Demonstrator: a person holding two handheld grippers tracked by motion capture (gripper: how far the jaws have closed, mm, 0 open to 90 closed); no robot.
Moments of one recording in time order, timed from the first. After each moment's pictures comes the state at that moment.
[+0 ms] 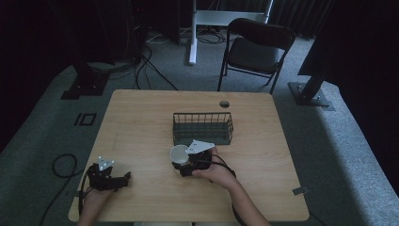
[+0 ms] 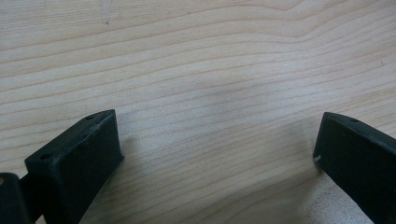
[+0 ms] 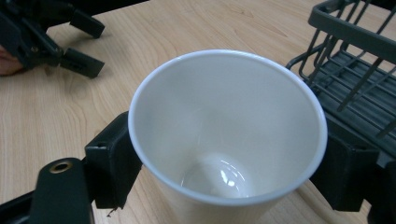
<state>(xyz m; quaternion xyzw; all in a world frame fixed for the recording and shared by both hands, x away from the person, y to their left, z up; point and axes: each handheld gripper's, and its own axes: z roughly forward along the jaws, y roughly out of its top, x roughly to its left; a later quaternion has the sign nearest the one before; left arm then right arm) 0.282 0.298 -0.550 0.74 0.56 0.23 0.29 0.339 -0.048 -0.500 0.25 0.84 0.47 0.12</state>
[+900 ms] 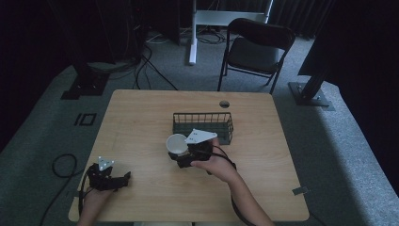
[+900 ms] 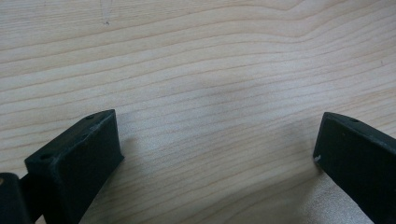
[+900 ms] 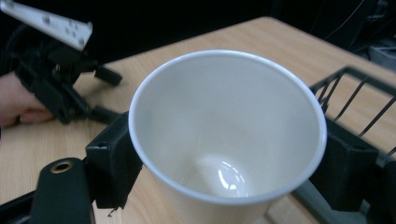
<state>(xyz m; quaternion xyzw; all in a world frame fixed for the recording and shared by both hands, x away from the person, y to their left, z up) 0.282 0.298 -0.550 0.74 0.56 0.23 0.29 0.341 -0.045 -0.444 0.23 0.82 0.51 0.13</state>
